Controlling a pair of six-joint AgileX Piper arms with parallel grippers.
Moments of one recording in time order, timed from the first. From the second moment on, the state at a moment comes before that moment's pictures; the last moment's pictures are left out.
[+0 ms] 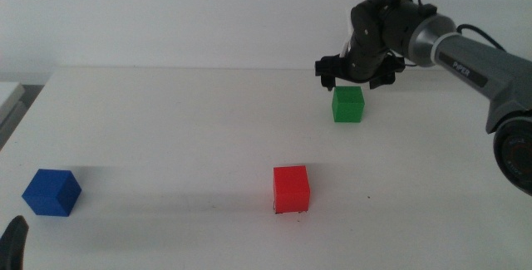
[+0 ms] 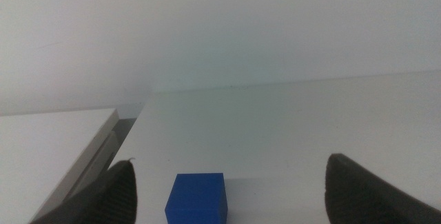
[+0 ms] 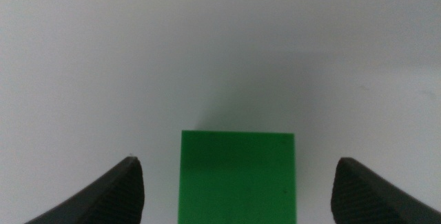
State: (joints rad) left arm 0.02 0.00 0.00 -0.01 0.17 0.07; right arm 0.39 2.34 -2.10 -0.26 0.94 0.47
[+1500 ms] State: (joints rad) left arm 0.02 0.00 0.00 -0.01 0.17 0.07; right arm 0.85 1.97 -1.63 -0.46 0.97 0.88
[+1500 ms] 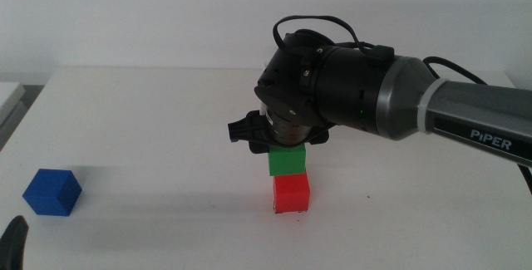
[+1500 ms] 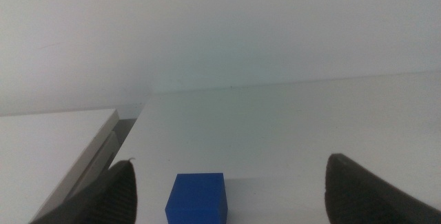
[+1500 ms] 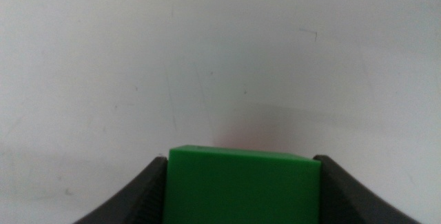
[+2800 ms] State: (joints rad) left arm 0.02 0.00 0.00 -0.01 0.17 0.07; right arm 0.86 1.93 -1.44 -0.55 0.81 1.00
